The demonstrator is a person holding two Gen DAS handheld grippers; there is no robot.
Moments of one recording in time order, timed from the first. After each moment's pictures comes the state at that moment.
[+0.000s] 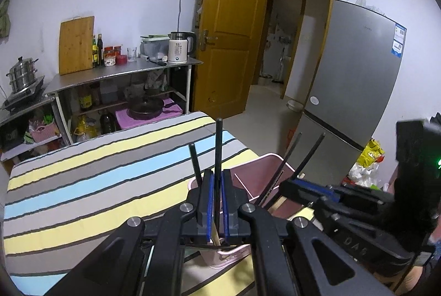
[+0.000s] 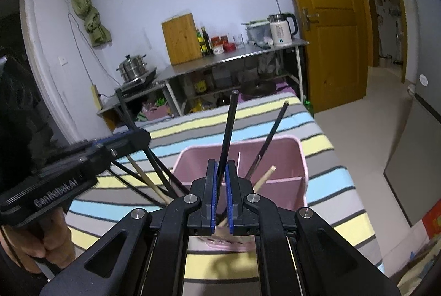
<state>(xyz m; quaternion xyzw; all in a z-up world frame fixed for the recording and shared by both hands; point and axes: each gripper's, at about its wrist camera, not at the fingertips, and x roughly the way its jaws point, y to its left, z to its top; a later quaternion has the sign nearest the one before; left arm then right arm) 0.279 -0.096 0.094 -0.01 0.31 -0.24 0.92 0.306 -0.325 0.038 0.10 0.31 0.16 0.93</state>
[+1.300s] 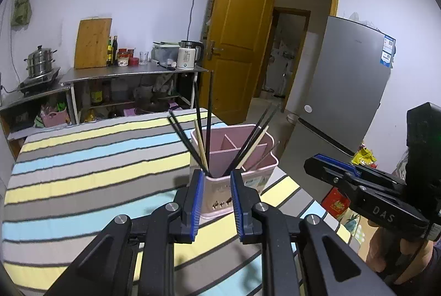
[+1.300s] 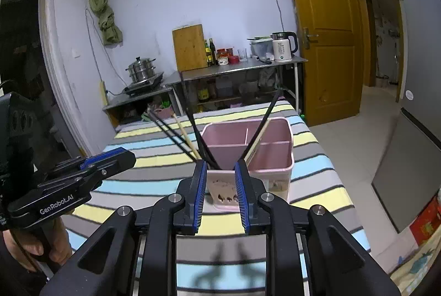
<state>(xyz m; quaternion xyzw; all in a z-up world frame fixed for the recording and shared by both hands) 0.158 -0.051 0.078 -0.04 0.28 -0.22 0.93 0.206 -0.326 0.054 0.06 0.27 0.15 0.95</state>
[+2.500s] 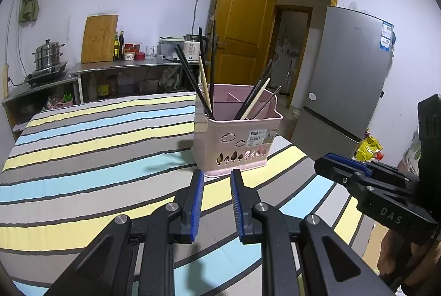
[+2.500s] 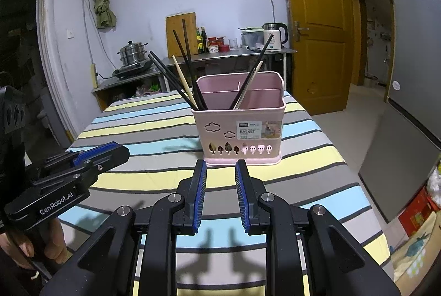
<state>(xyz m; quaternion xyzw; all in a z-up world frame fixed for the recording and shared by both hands) 0.110 -0.044 0.012 -0.03 0.27 -0.21 0.94 0.157 -0.315 -0.003 0.03 0.28 0.12 0.95</state>
